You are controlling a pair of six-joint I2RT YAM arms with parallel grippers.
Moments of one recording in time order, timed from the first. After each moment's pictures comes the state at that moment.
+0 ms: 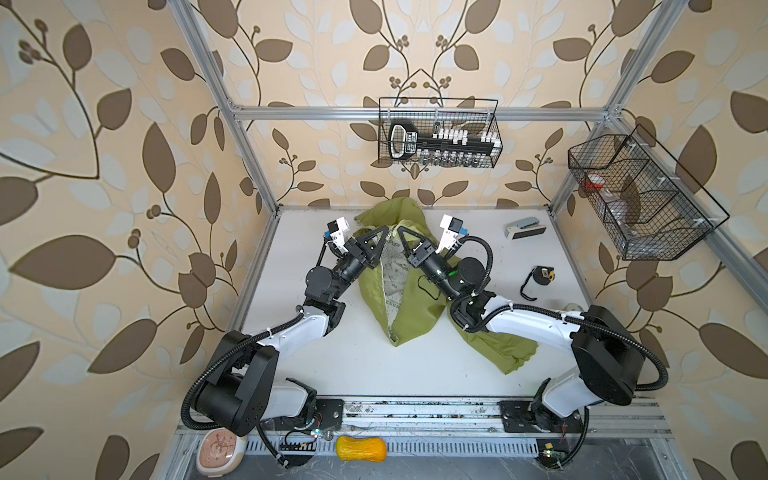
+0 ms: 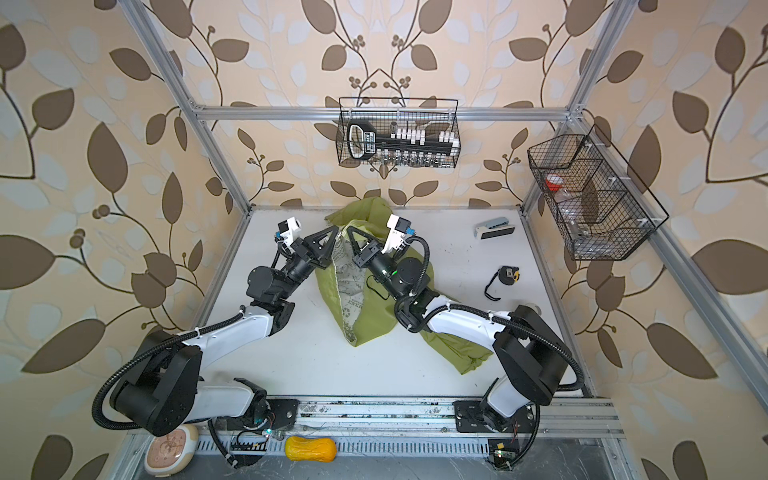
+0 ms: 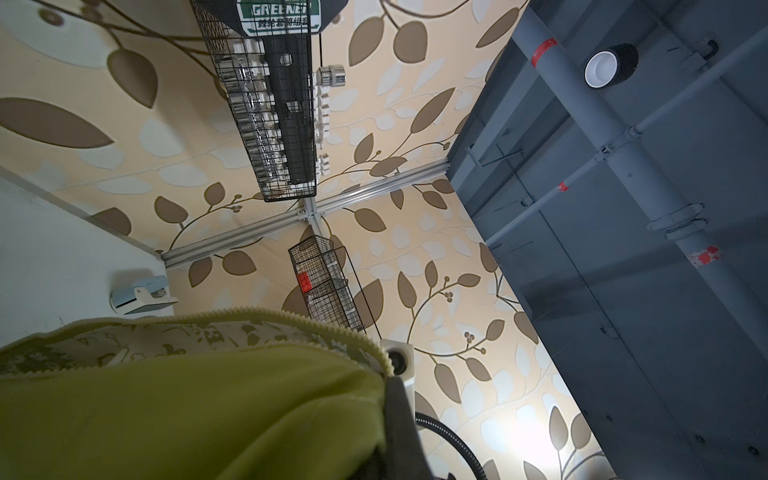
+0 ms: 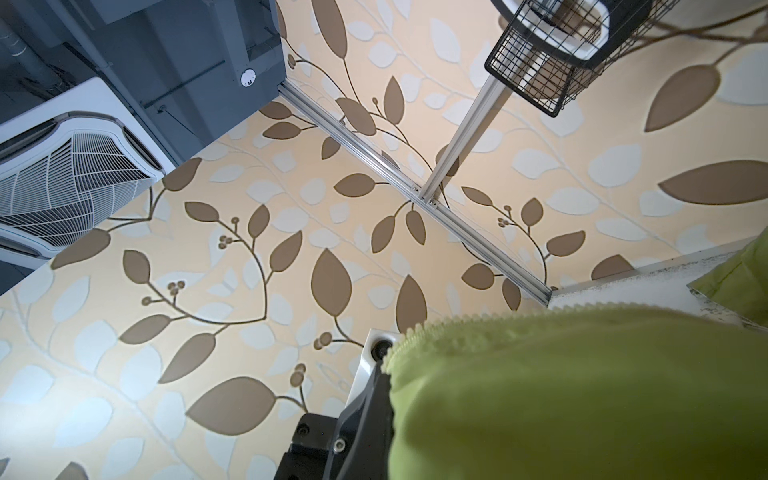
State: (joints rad) left arm -0.37 1.32 0.59 1.25 0.39 -1.55; right arm 0.82 1.57 0.94 0.98 0.13 0.95
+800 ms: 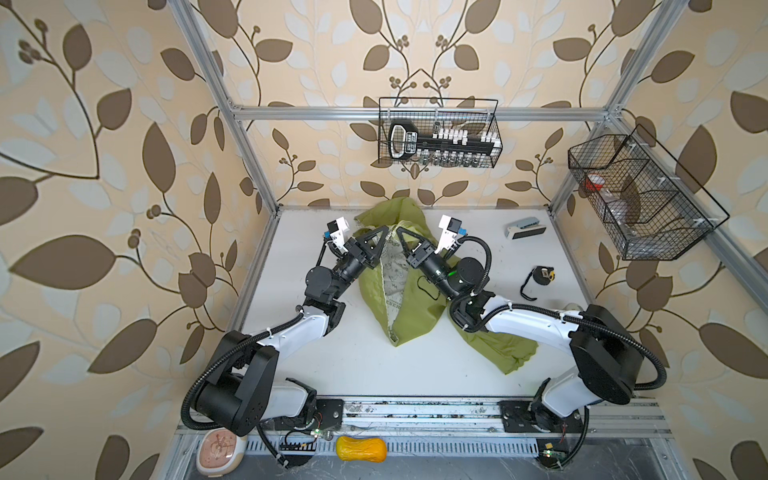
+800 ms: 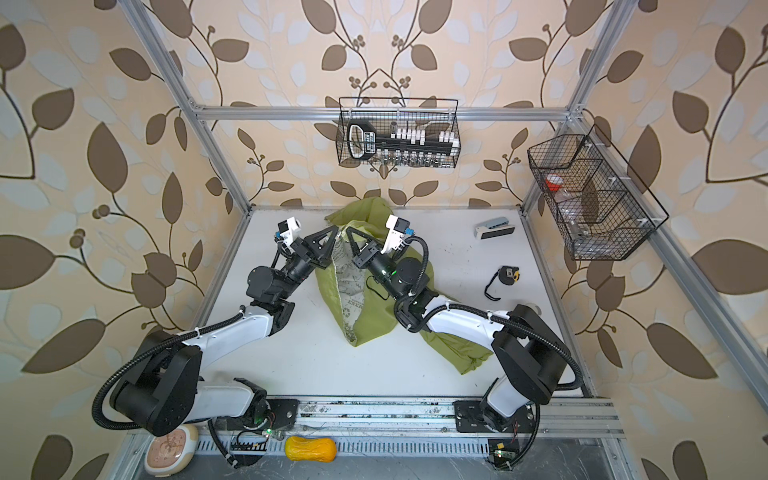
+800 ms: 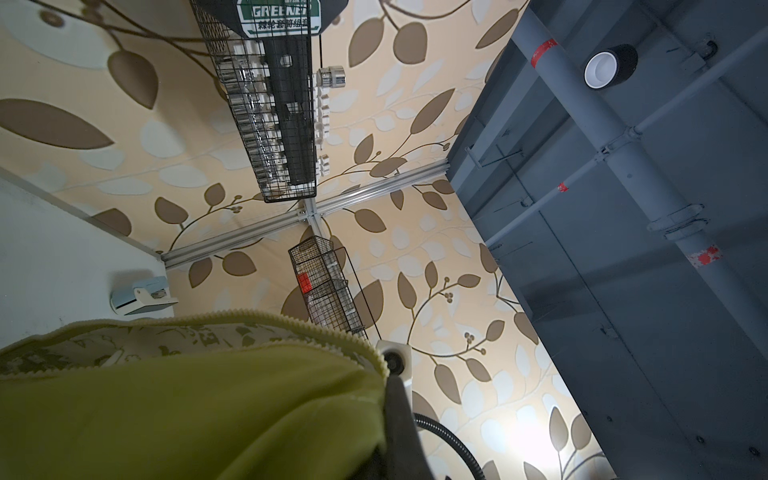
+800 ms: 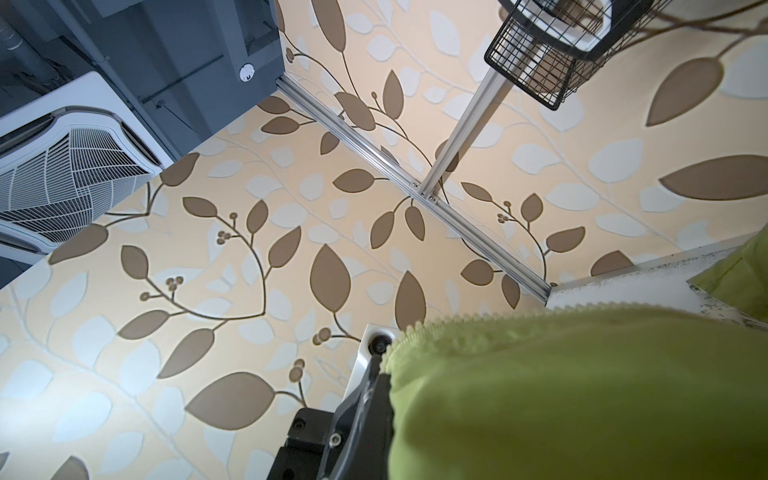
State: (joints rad) left arm -0.37 1.32 0.59 1.25 0.39 -1.55; right arm 0.82 1.58 0.94 0.98 0.12 0.95
